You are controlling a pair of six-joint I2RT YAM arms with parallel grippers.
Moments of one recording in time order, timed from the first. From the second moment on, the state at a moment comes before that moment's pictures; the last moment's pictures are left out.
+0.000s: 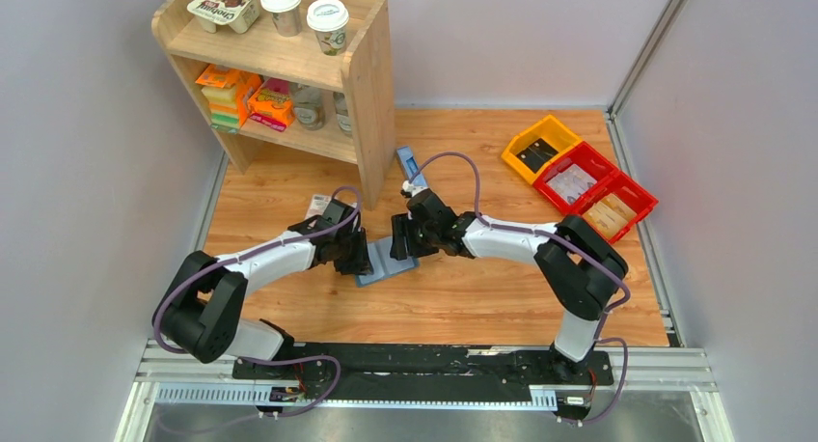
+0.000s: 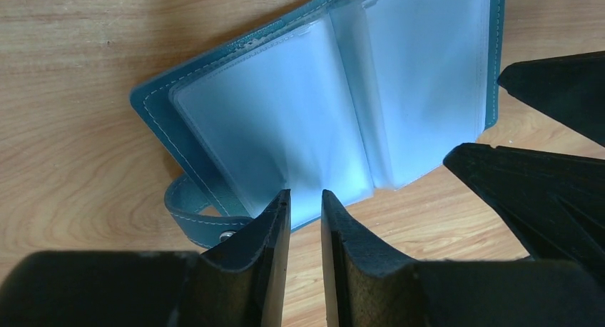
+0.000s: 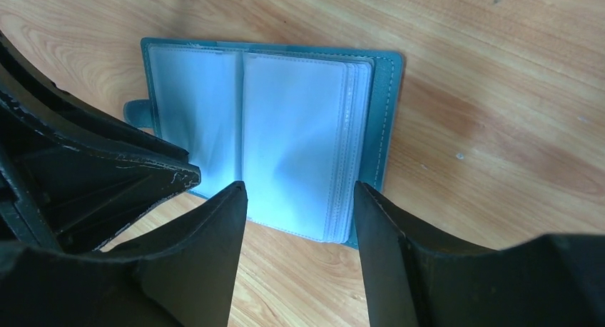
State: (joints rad) left arm -0.53 1.39 0.65 -0.35 0.16 -0.64; right arm 0.86 1.77 1.05 -0.11 -0.09 0.59
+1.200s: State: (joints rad) left arm -0.53 1.33 0.60 -0.32 0.17 -0.66; right arm 0.86 1.82 1.10 -0.04 -0.31 0.59
